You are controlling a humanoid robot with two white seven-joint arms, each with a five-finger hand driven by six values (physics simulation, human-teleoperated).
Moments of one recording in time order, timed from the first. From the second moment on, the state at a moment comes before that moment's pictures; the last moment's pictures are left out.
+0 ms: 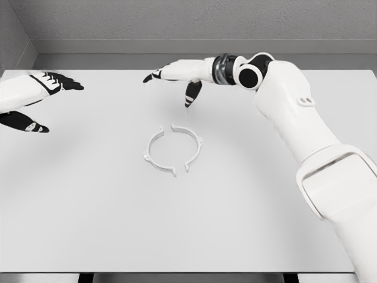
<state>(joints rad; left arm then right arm) -0.35 0.89 -0.18 -1.52 -0.18 -0.61 -0.61 -1.10 0.00 0.58 -0.57 0.66 -0.61 0.59</state>
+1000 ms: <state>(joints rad) -0.32 0.59 -0.24 -1.67 -0.52 -0.61 -0.61 -0.74 -0.56 0.20 -0.88 0.48 -0.61 0.61</state>
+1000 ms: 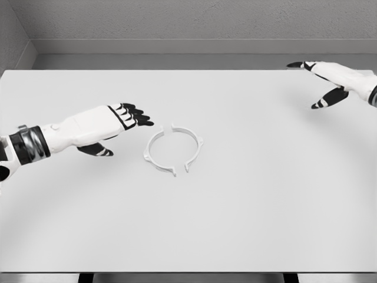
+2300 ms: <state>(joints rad) -0.37 0.44 -0.29 -1.52 -0.69 -0.61 -0.61 -0.66 -0.62 0.22 -1.05 0.47 -0.61 0.61</state>
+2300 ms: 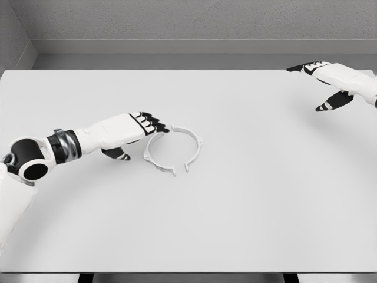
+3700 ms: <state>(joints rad) -0.40 0.35 -0.30 -1.49 -0.76 -0.61 -0.61 -0.66 -0.62 0.22 -1.05 0.47 -0.61 0.61</state>
